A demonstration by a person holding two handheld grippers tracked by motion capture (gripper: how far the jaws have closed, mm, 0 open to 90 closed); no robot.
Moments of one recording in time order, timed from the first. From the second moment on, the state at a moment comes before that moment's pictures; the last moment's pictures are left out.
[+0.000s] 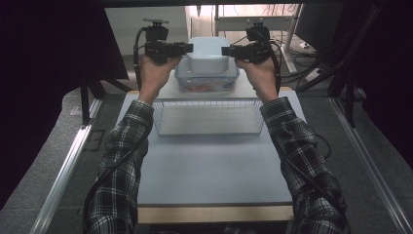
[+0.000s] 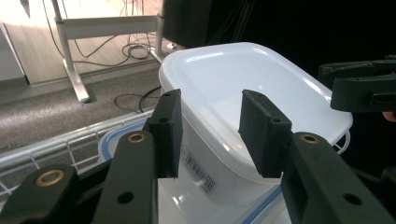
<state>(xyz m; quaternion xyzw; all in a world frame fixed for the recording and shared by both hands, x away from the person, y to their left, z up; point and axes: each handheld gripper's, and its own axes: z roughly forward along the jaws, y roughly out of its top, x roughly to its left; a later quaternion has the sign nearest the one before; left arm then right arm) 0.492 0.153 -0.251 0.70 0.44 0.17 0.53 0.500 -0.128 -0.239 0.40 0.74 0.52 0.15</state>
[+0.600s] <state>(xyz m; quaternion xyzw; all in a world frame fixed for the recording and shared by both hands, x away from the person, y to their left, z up) 0.466 0.150 -0.248 0.74 0.39 0.15 0.53 0.500 -0.140 -0.250 0.37 0.75 0.54 0.10</state>
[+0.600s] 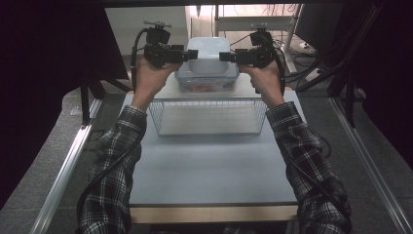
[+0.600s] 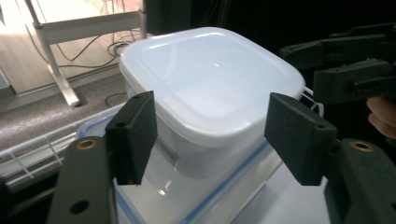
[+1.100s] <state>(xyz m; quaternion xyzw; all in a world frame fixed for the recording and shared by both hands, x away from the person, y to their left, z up) 0.422 0.148 -0.279 0.77 0.35 0.14 0.51 0.471 -0.145 -0.263 0.32 0.77 0.54 0.12</state>
